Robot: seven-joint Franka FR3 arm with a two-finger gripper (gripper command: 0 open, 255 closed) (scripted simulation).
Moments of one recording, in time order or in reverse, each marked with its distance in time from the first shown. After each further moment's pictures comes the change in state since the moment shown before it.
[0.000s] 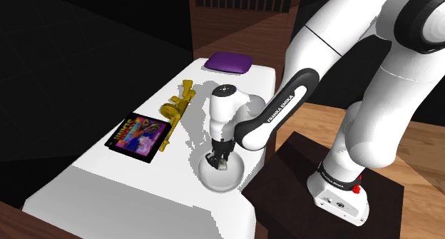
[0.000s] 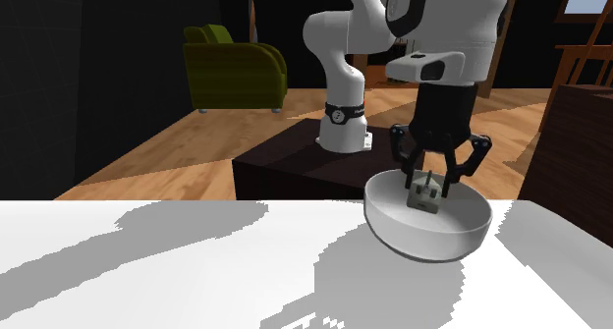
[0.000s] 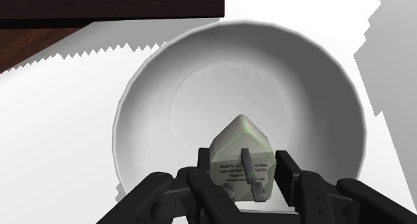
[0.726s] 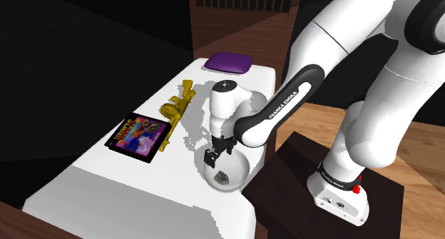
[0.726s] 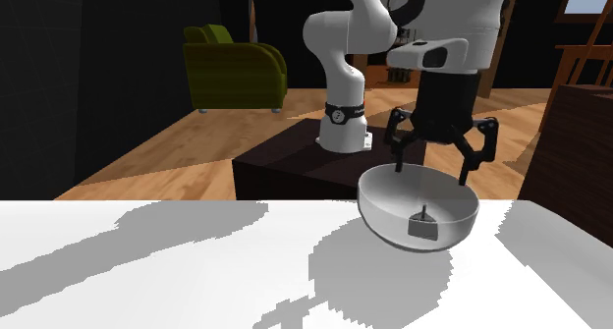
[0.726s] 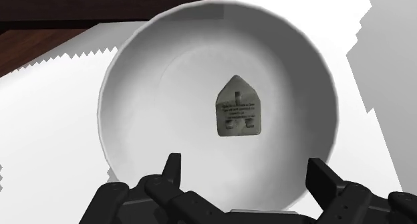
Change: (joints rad) arm 0.002 -0.043 0.002 0.003 0.029 -0.042 -0.021
